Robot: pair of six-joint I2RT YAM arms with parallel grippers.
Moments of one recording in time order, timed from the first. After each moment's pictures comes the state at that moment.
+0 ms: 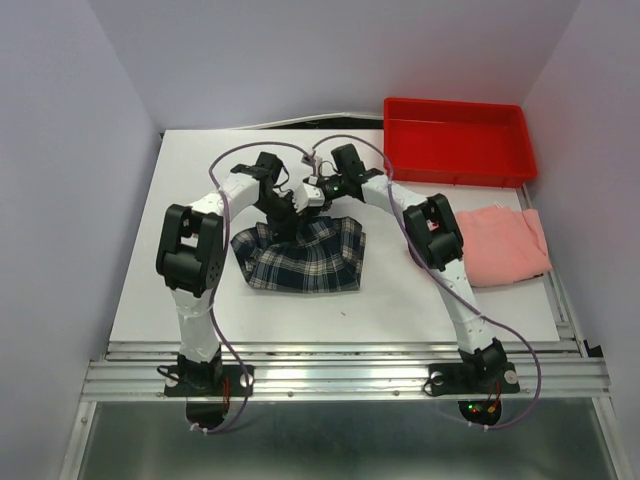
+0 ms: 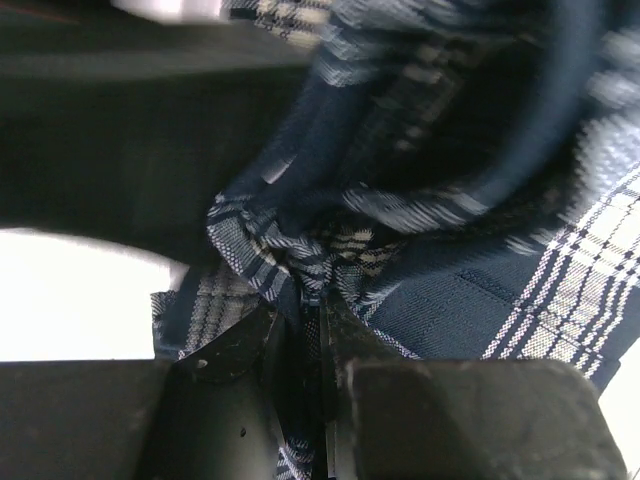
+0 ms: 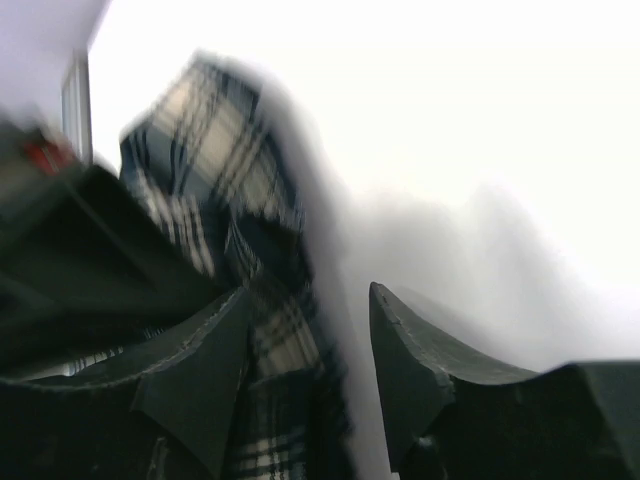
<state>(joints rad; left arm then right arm) -0.32 1.98 1.50 -0.84 0.55 0.86 0.52 2.51 2.00 -0.26 -1.00 0.12</state>
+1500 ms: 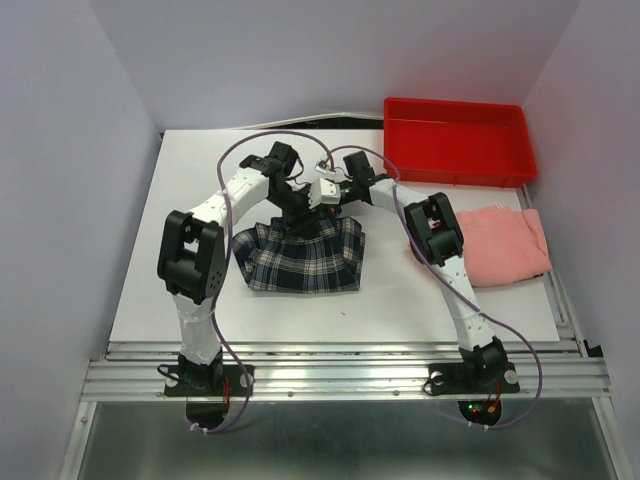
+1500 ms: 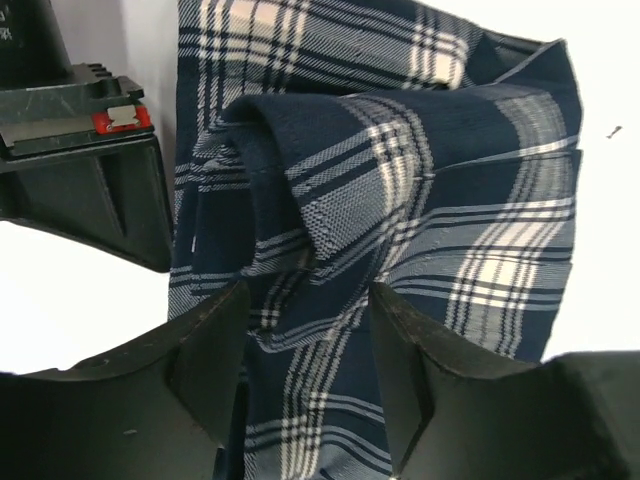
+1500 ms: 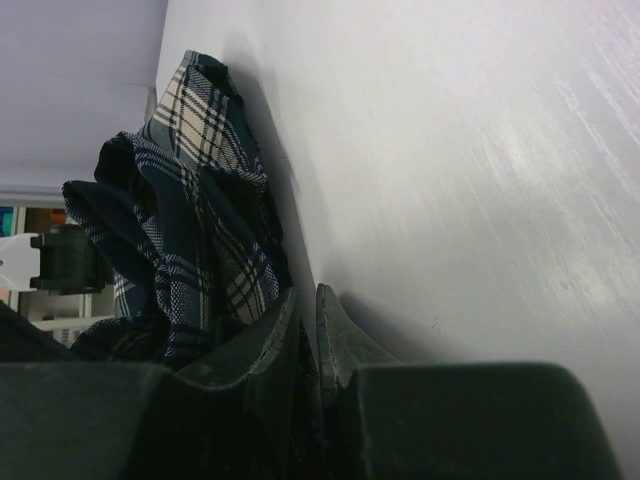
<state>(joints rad) -0.42 1.92 1.60 -0.93 0.64 0.95 0.45 2.63 2.07 -0.23 -1.13 0.35</state>
